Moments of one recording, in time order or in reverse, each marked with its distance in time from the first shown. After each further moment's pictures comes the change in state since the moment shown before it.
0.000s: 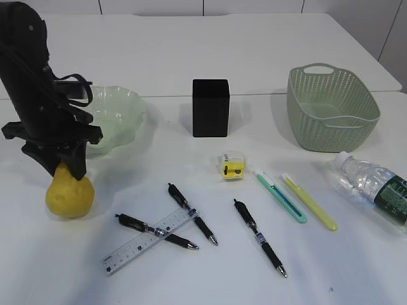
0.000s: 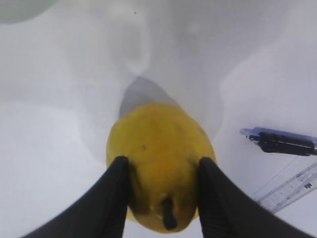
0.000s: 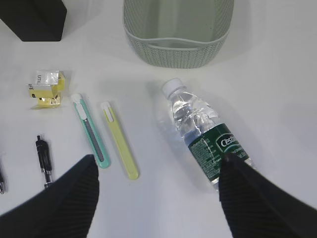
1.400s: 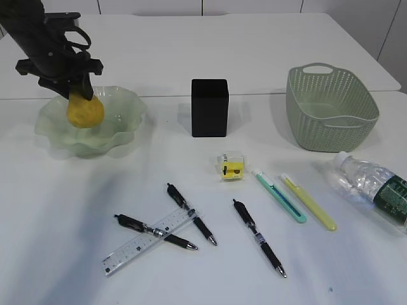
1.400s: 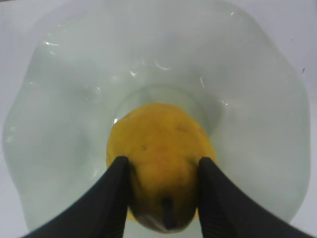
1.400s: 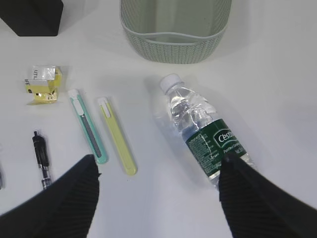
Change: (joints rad) left arm 0.108 0.214 -0.481 0.034 -0.198 0.000; right arm 0.000 0.000 0.000 -0.005 0.016 -0.001
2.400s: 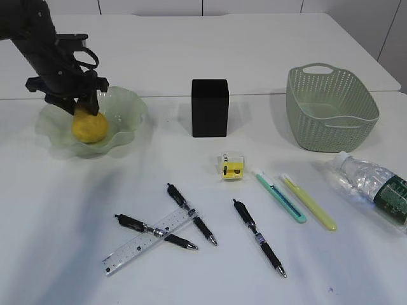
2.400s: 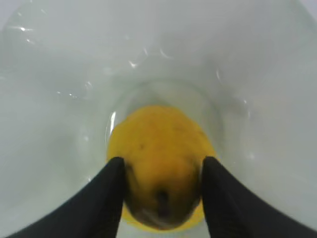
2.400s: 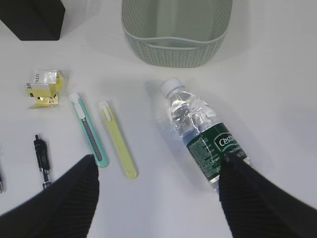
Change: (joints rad) left arm 0.000 0.094 -0.025 -0.003 -0.011 0.000; right arm 0.000 0.000 0.000 0.002 -0.014 0.000
